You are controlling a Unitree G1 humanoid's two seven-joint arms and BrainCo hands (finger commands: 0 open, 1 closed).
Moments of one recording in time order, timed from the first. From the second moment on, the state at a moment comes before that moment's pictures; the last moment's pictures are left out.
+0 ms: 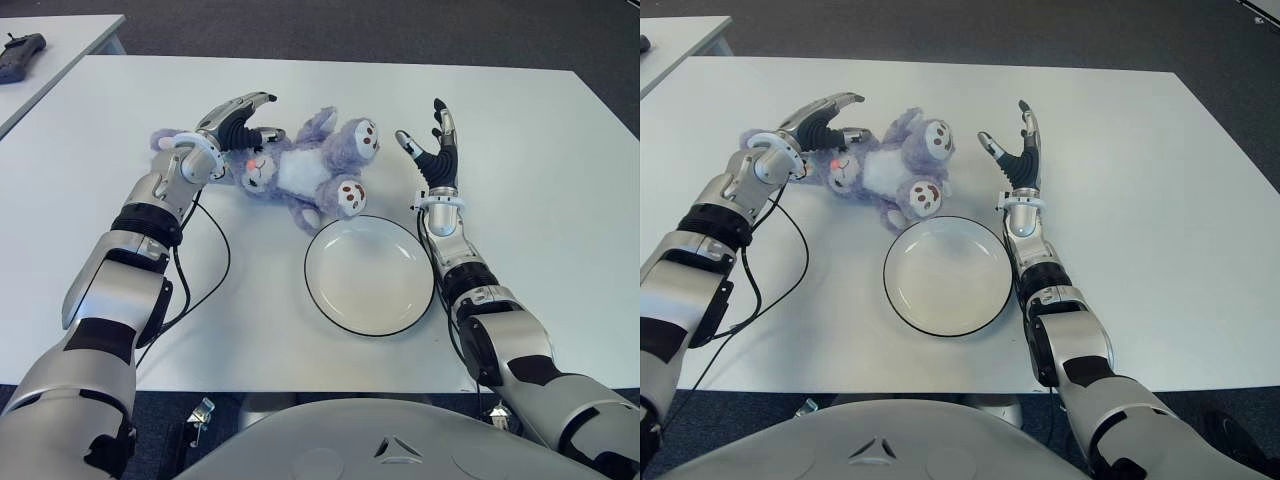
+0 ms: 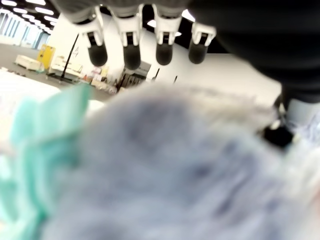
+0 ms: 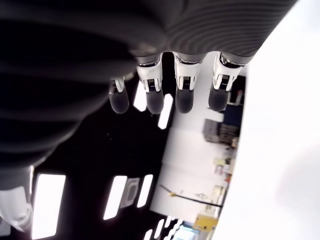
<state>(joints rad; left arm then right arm) -0.81 0.53 -0.32 0.94 0.51 -0.39 -0.03 -0.59 -0.14 0.04 0.92 -0.28 -0.61 -0.46</state>
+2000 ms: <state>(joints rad) -0.81 0.44 -0.29 1.16 0.45 -0.42 0.08 -0.53 -0.16 0.12 0.80 -0.28 -0.76 -0.29</state>
